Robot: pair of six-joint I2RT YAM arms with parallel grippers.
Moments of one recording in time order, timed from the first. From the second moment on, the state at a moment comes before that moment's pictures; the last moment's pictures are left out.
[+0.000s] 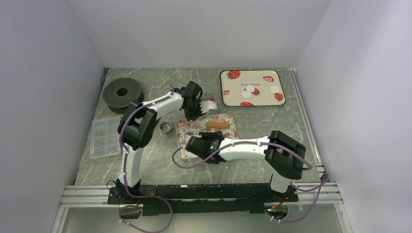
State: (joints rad) left arm -0.57 2.10 1.54 -0.63 0.26 0.77; right arm 1.21 1.71 0.98 -0.50 0.81 -0.44
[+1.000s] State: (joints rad) left arm -0.57 2.09 1.53 -0.61 0.26 0.77; right arm 1.20 1.75 1.04 -0.55 0.77 -0.38
